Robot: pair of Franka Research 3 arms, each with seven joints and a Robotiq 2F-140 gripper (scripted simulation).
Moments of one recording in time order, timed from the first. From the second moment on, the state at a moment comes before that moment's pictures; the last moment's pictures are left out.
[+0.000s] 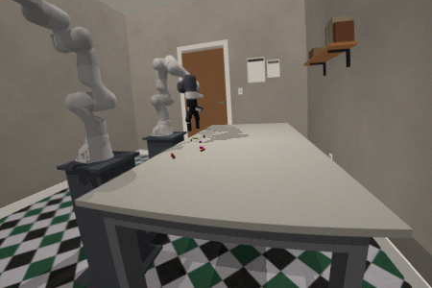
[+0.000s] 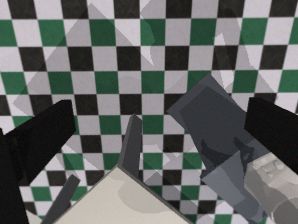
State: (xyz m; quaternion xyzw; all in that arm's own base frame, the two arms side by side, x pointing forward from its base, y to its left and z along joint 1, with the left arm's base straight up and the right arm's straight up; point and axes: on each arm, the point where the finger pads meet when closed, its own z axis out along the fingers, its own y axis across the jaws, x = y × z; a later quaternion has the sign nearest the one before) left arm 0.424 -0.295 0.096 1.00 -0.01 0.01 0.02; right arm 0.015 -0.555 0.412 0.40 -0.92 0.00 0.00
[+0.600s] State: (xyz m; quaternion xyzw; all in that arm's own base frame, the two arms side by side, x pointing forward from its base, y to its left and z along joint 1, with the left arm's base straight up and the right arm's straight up) left arm 0.536 -0.495 0.098 1.00 -0.05 0.02 0.04; right arm 0.015 -0.555 0.412 0.40 -0.92 0.00 0.00
